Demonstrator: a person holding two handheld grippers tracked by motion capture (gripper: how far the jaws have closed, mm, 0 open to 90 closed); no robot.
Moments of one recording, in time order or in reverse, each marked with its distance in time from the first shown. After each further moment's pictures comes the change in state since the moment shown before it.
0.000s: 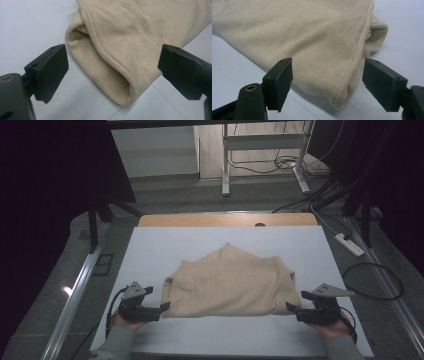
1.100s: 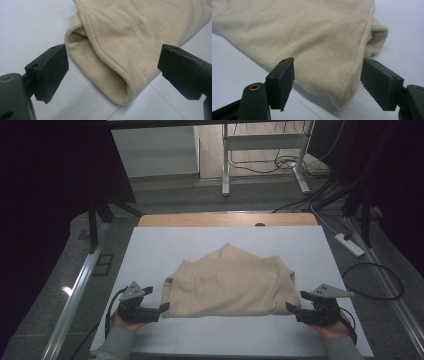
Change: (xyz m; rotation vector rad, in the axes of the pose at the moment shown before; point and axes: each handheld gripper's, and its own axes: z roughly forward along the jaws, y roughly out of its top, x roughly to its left) left arm -0.001 0.000 -0.003 -0.018 -0.009 0.015; right arm 0.006 0.003 -0.003 -0.003 -0.011 -0.019
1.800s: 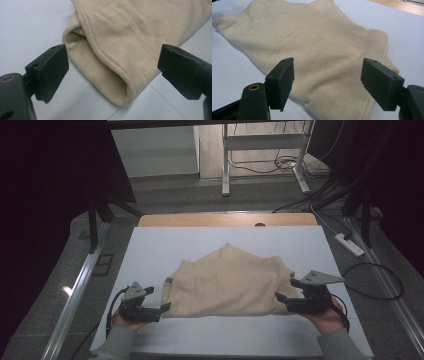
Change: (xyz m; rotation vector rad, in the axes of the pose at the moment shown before) left arm 0.000 0.000 0.004 0.008 -0.004 0.009; right arm 0.023 0.053 0.000 -0.011 0.045 -0.085
